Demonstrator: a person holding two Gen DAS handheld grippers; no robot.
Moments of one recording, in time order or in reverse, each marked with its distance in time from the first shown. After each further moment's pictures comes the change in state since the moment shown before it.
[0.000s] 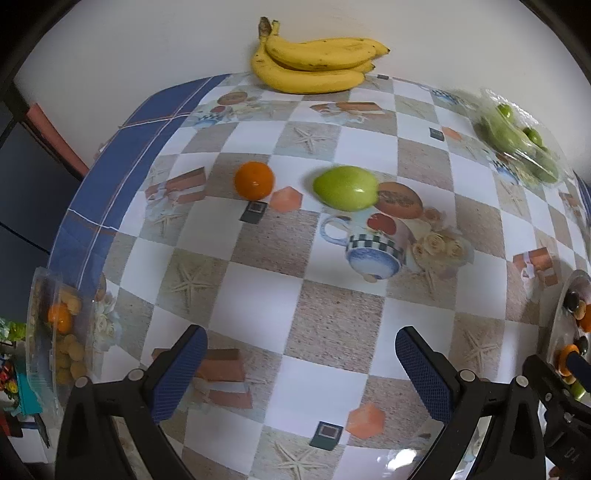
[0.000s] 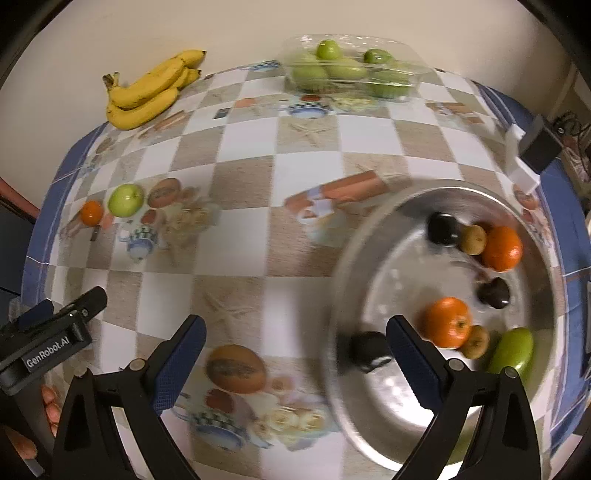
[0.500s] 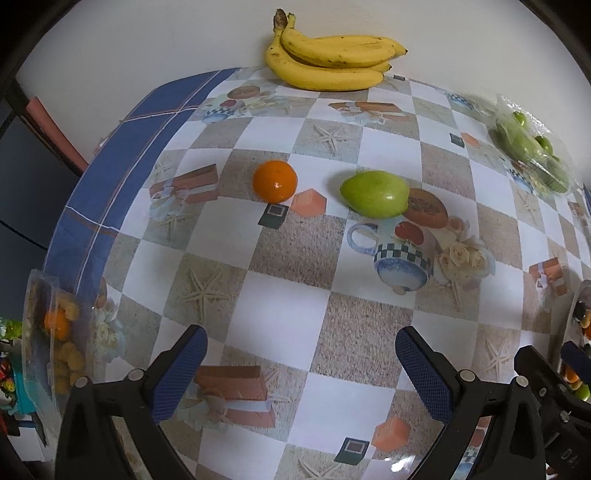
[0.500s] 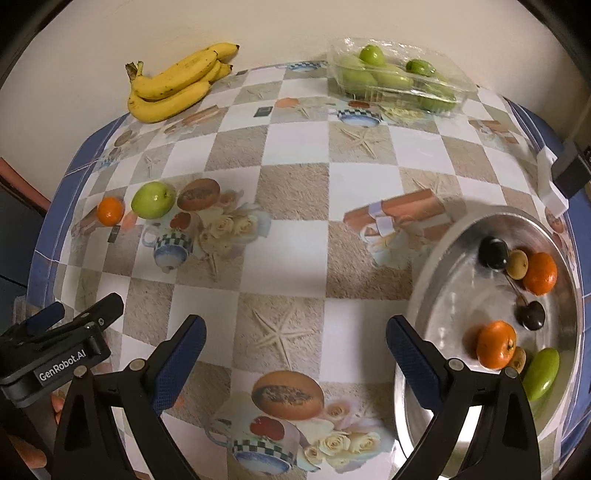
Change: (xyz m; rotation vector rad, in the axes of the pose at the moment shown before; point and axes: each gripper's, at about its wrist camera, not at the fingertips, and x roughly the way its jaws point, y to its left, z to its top) left arm 0.014 0.022 0.011 -0.010 0.003 -0.009; right arm 0.014 0.038 0.011 -0.044 -0.017 0.031
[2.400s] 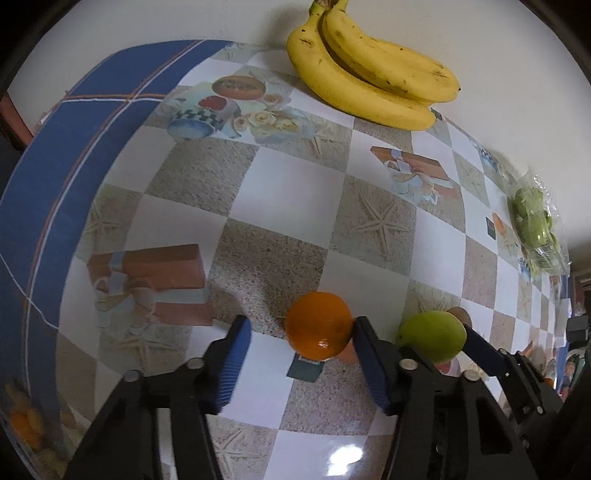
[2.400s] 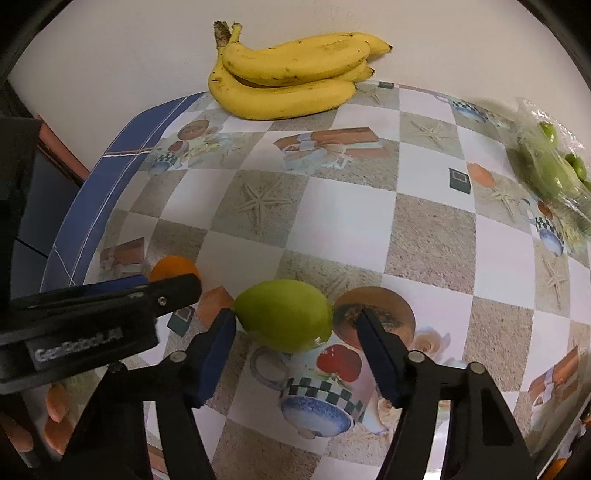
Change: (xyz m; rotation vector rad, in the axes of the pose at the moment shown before) left arm 0.081 0.066 0.110 -0.074 0.120 -0.289; right arm 0.085 0.135 0.090 -0.210 -0.017 0.138
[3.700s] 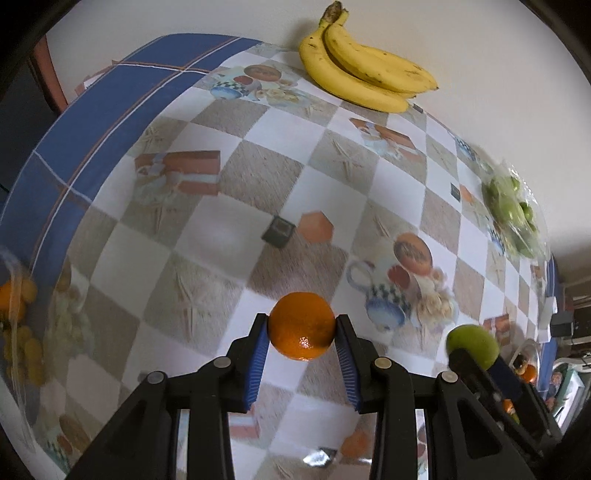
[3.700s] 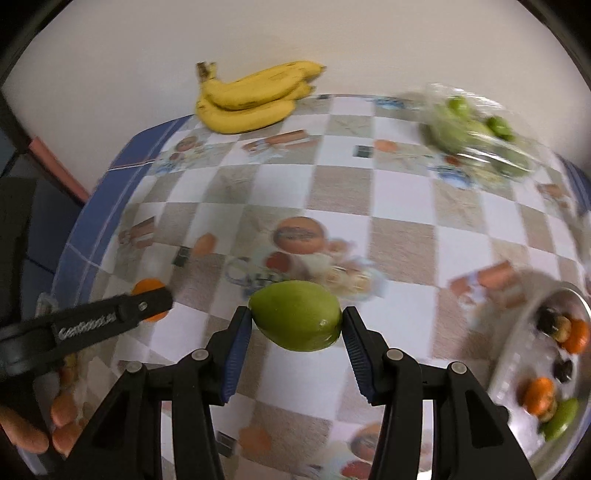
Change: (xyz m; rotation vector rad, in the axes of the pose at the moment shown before) left arm -0.055 -0.030 -0.093 -0.125 -0.042 0.029; right arm -0.095 -0.035 -0.072 0.091 -0.062 -0.054
